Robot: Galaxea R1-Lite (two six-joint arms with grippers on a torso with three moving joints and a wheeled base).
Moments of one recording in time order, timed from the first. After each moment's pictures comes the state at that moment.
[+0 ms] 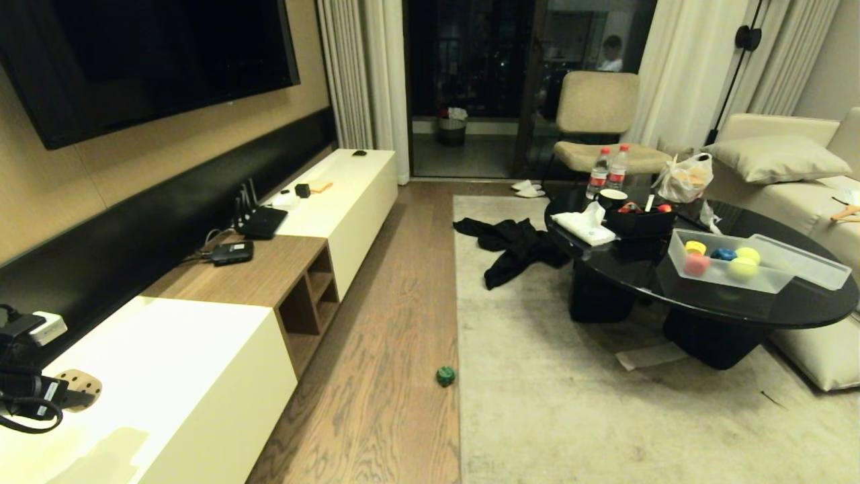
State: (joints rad) left arm 0.58 1.92 -0.89 -0.07 -0.31 0.60; right arm -0.01 0.00 0.00 0.01 0.00 -0.04
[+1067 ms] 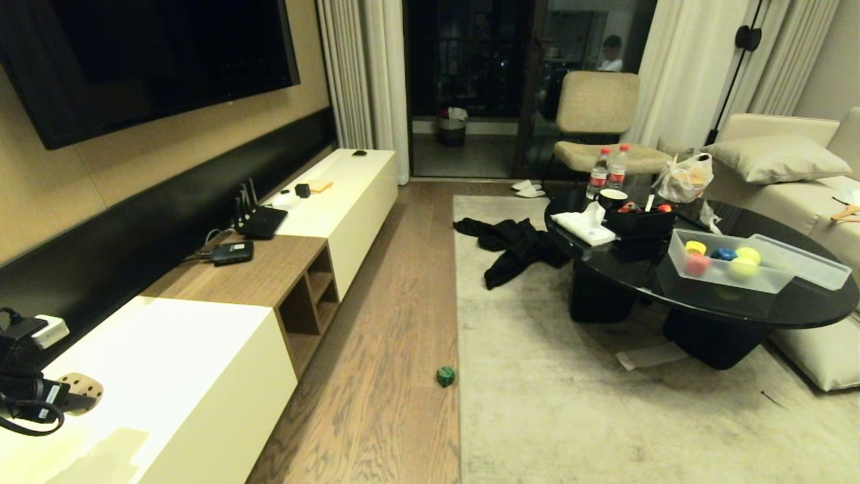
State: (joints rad) left arm 0.58 1.93 -0.88 -0.07 -0.31 0.60; right arm -0.01 0.00 0.00 0.01 0.00 -0.04
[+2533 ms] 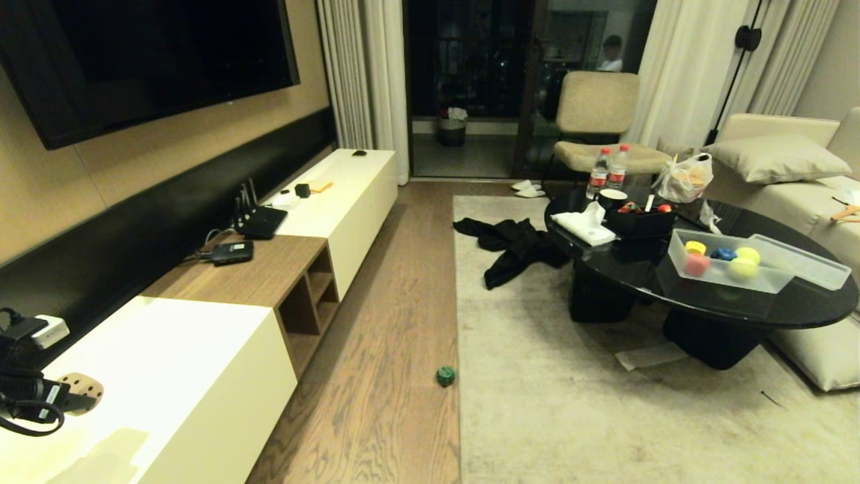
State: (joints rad) left arm 0.58 1.93 -0.88 -0.07 -0.31 0.60; right arm -0.01 0.00 0.00 0.01 0.00 -0.03
